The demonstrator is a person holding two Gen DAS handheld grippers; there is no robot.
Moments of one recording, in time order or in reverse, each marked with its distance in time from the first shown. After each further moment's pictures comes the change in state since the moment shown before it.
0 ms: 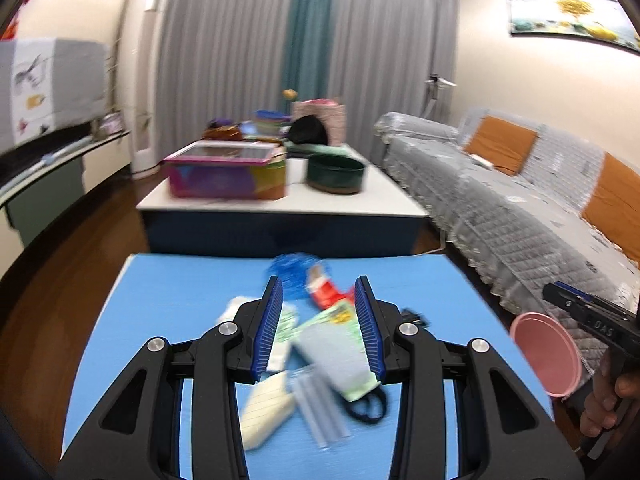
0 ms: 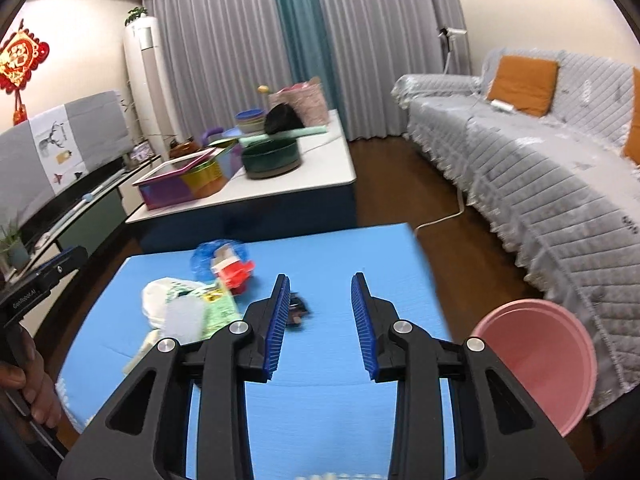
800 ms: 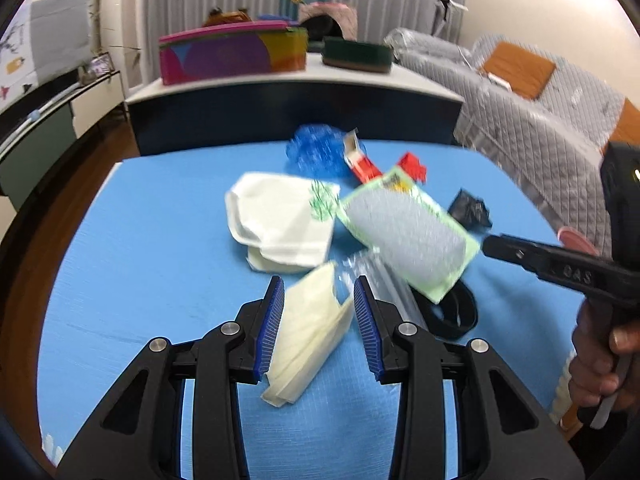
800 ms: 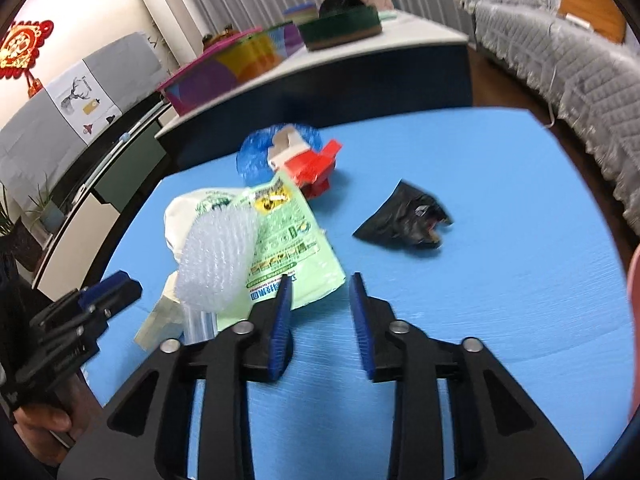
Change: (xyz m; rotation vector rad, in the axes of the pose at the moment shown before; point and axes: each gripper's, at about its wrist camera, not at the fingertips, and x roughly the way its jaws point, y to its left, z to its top) left arm 0.067 0.032 -0.082 0.064 0.296 -0.001; right arm 0.147 0.059 -0.062 0.036 0.337 0.215
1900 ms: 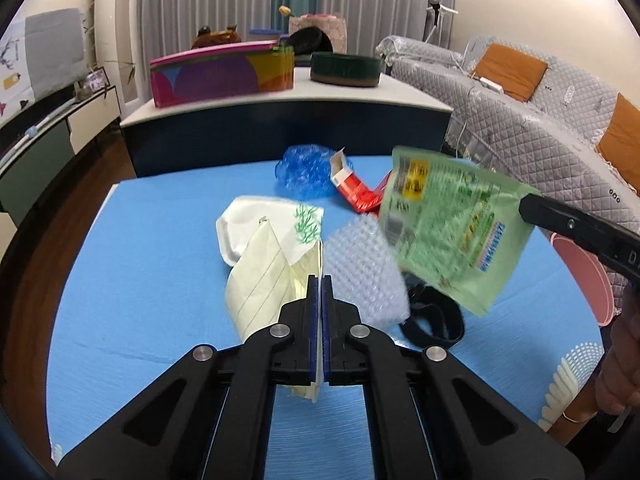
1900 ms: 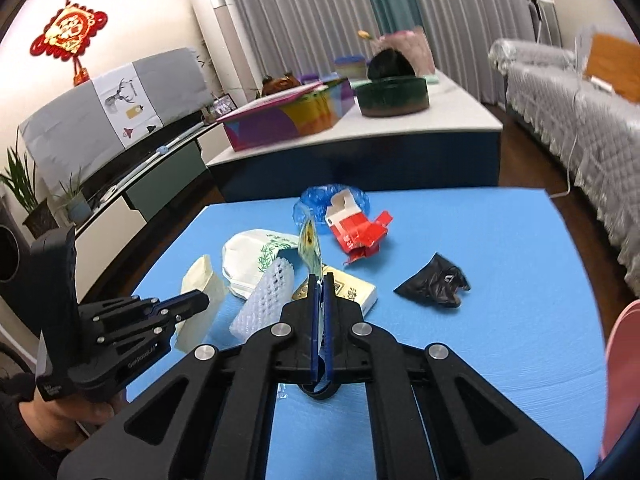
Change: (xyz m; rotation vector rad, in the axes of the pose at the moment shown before) left arm -0.014 -0.014 0.014 0.020 -0.051 -0.005; right arm -0.071 0.043 0.008 -0.164 -0.195 0.052
